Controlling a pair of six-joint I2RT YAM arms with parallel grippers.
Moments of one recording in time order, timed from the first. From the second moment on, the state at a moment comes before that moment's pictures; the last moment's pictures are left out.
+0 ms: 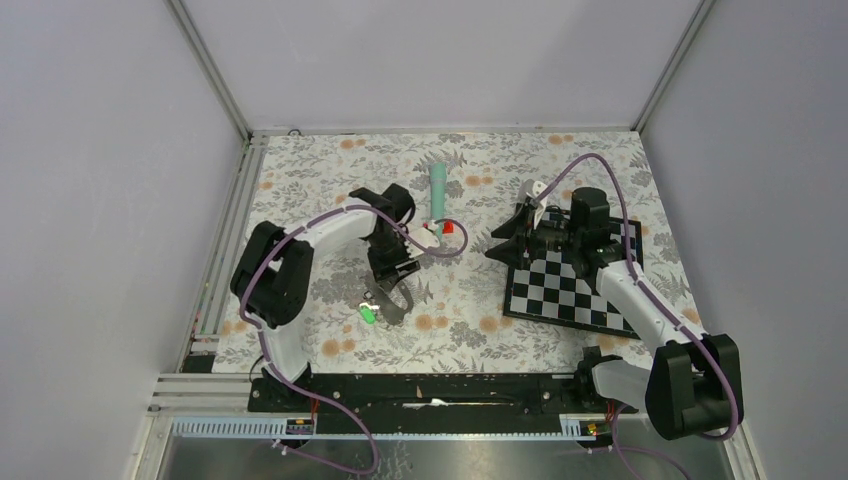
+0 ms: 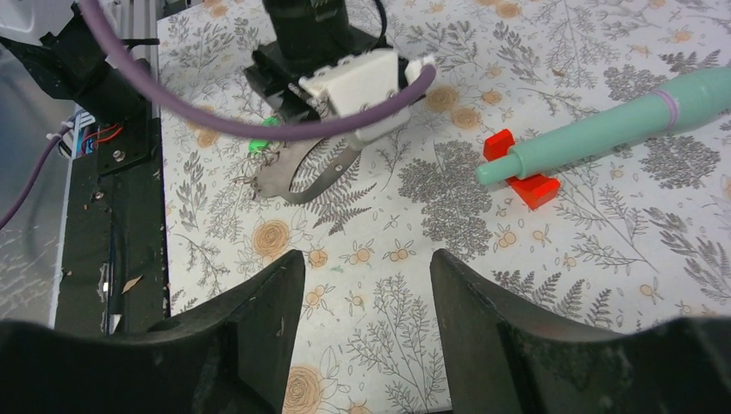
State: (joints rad) left arm -0.54 1.84 1.31 -1.00 0.26 0.68; right arm 0.20 1.18 0.69 0.05 -1.06 -0.21
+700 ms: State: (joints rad) left arm -0.74 1.80 1.14 -0.60 0.13 0.57; right arm 0.14 1.15 0.79 -0.15 -1.05 -0.27
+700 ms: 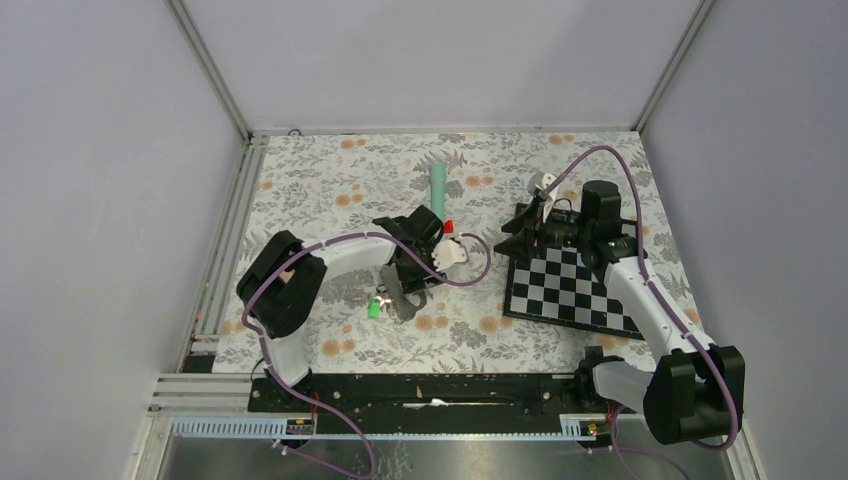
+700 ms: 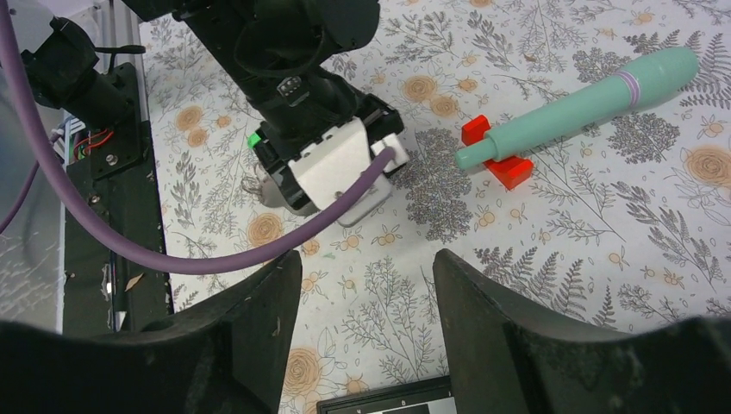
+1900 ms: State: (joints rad) left arm -0.06 1.07 0.86 0.02 0.20 0.04; right arm 0.12 1.04 0.90 -0.19 -0.40 -0.06
